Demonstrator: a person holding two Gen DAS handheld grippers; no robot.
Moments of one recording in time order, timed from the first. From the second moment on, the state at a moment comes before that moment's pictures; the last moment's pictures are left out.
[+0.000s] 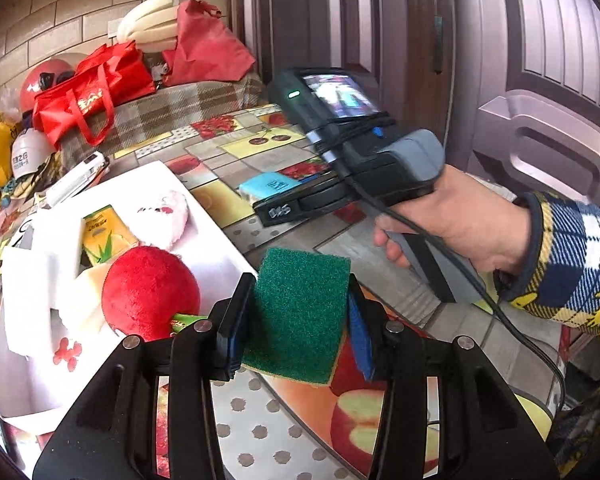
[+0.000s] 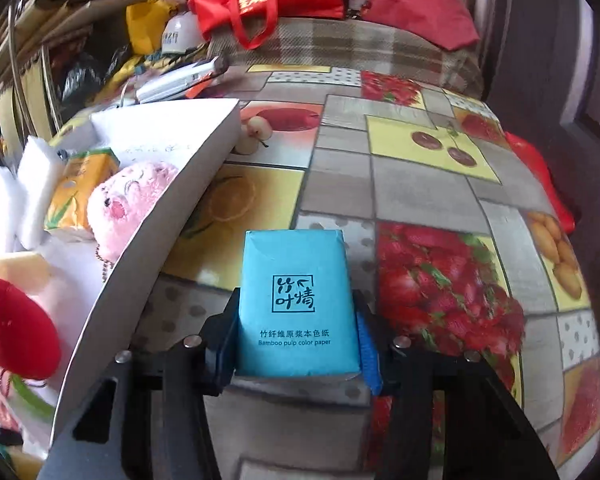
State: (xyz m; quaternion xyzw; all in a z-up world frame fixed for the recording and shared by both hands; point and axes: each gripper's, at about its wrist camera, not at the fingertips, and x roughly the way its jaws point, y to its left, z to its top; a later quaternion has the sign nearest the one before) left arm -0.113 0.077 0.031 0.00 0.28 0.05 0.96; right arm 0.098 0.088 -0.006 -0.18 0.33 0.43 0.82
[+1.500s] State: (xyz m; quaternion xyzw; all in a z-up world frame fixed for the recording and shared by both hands) left arm -0.185 0.145 0.047 0.01 0.17 0.30 0.94; right arm -0.002 0.005 0.031 -0.07 0.17 0.47 0.86
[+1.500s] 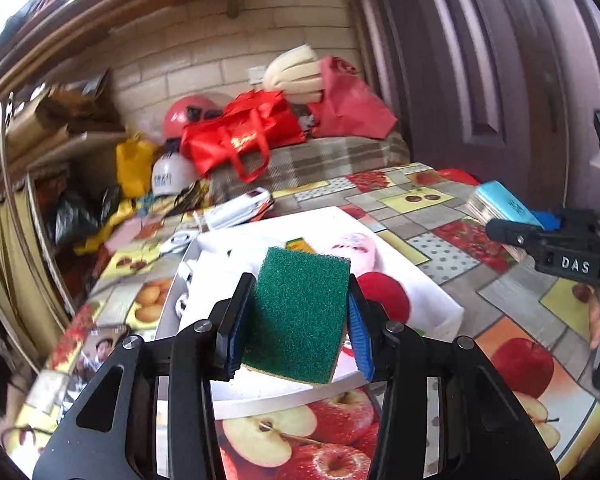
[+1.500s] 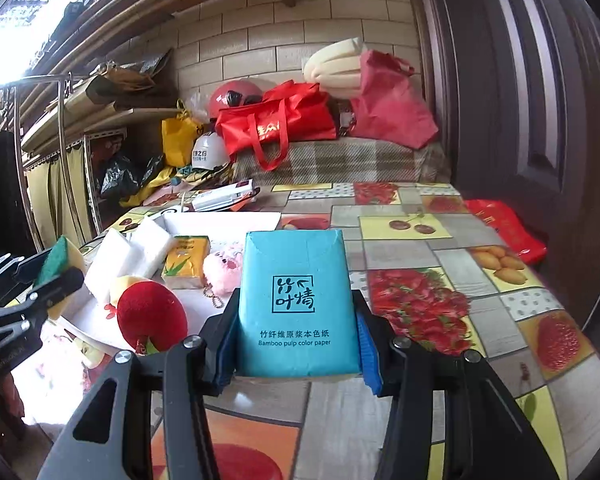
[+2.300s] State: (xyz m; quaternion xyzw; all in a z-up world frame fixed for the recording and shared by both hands) left arm -0.186 0.160 0.043 -0.05 0.17 0.28 0.94; right arm -0.005 0.018 0.030 -0.09 0.16 0.47 0.86
